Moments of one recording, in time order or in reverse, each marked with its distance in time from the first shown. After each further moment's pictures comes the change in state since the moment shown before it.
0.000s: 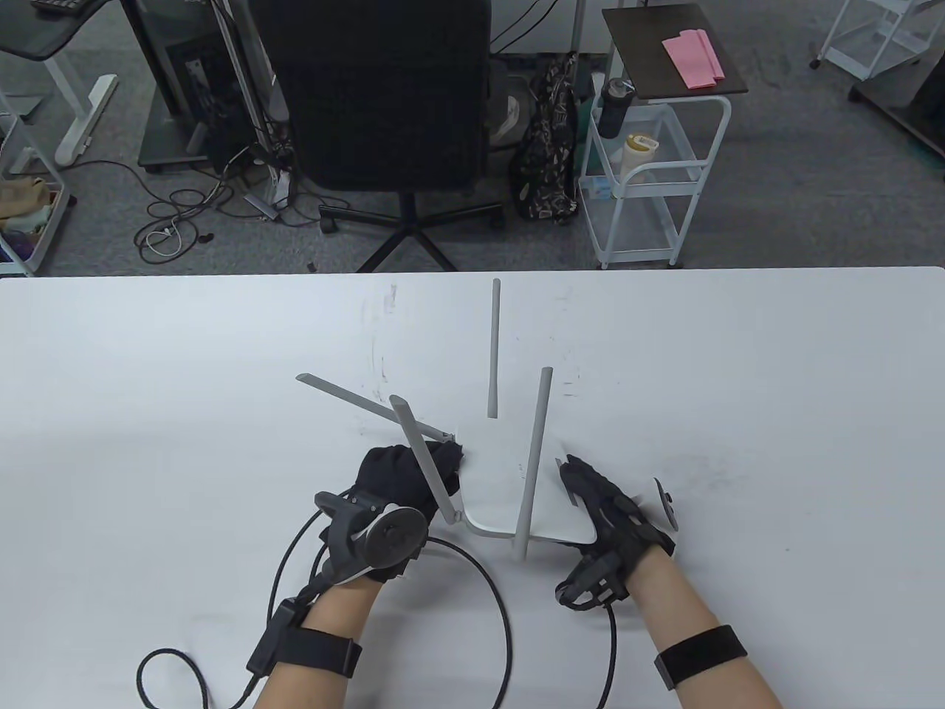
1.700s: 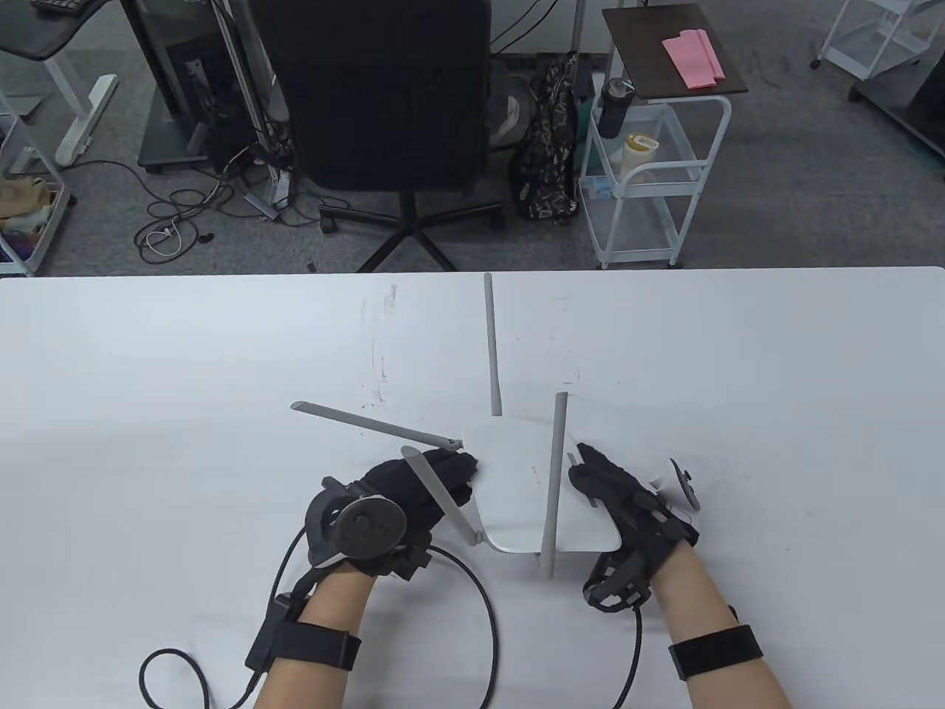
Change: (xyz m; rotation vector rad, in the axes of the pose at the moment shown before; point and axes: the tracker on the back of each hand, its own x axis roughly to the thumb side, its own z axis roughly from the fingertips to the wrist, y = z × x) left_hand 0.001 0.009 -0.007 0.002 -0.078 0.194; right_hand 0.027 -0.001 0.007 0.040 -0.033 0.150
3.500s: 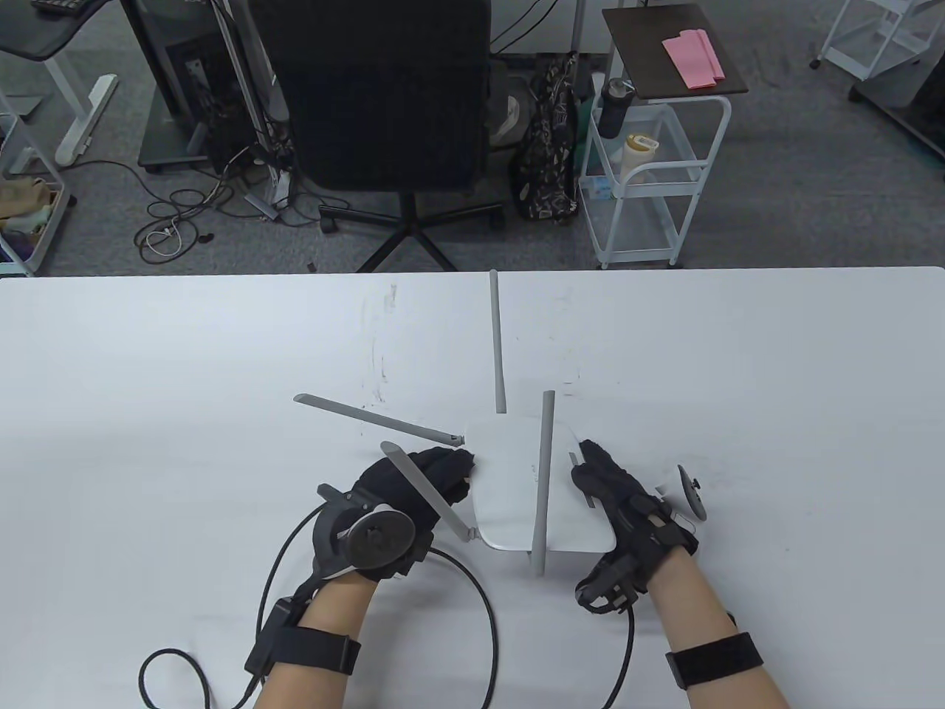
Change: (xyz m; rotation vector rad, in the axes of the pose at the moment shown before) left_hand -0.001 0.003 0.003 0.008 0.007 -0.001; right_hand 0.004 0.002 0.004 -0.004 -0.018 0.021
